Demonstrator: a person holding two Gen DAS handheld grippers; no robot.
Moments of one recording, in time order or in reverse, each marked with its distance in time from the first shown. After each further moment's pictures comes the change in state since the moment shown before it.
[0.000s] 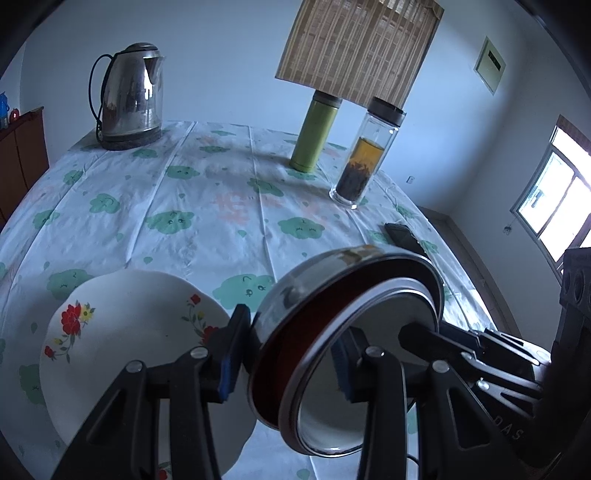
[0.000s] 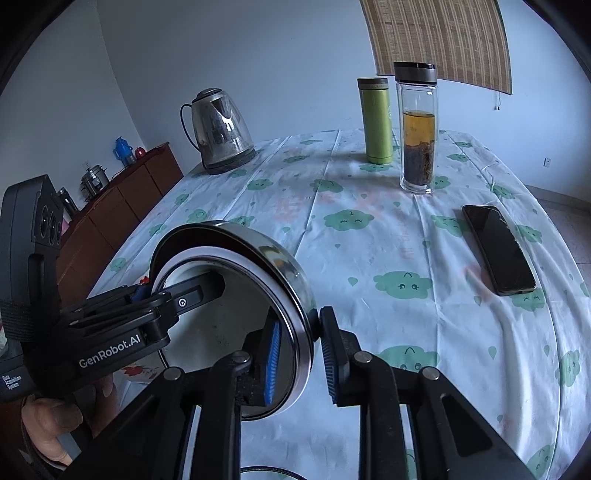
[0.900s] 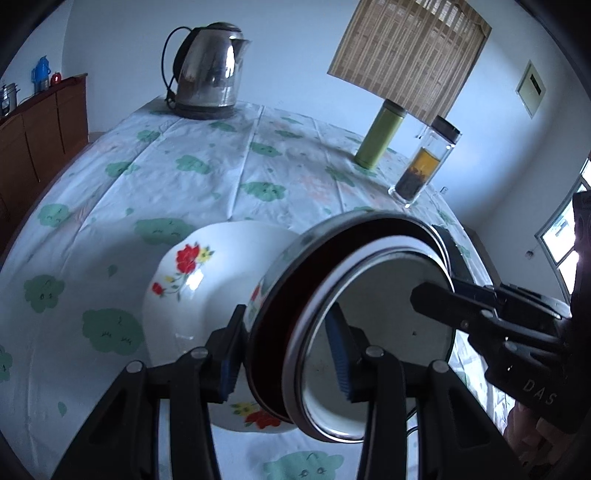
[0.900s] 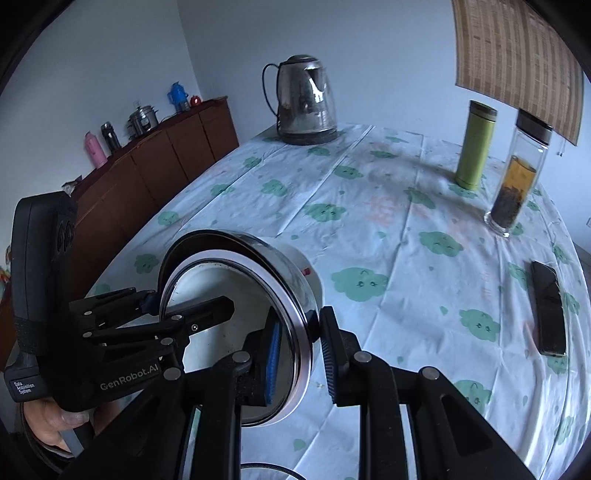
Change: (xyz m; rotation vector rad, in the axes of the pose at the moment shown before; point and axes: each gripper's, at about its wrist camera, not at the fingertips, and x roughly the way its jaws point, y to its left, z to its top) left arm -0.048 0.082 -0.030 -0.141 0.046 0.097; right arm 0.022 0.101 0.019 -0.253 0.116 0.108
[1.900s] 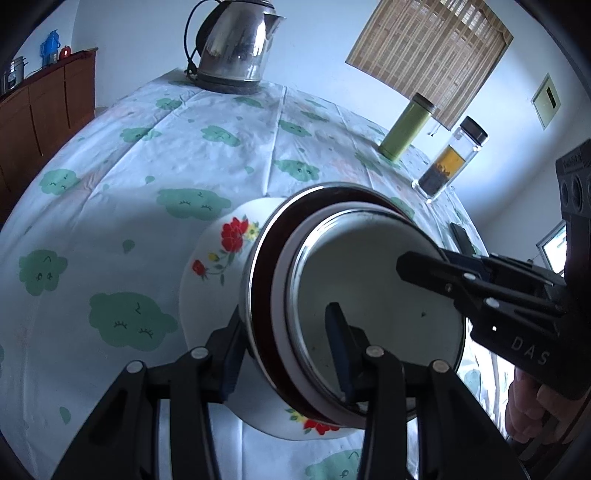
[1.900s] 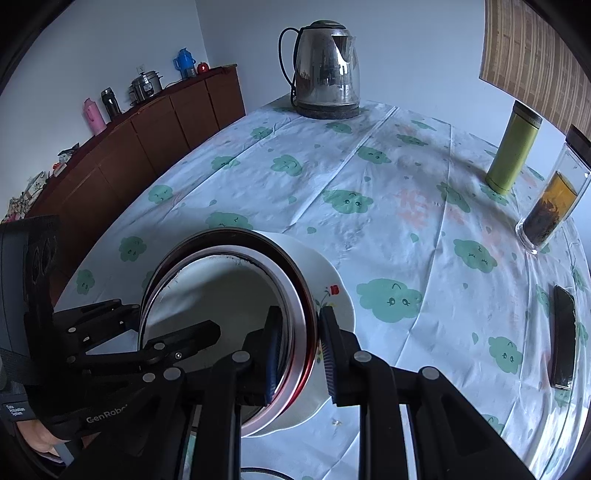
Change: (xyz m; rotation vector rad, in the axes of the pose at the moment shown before) left arm 0.019 0.040 -0.003 -0.064 0.050 -0.008; right arm 0.059 0.019 0.027 -0.062 0.107 -0.011
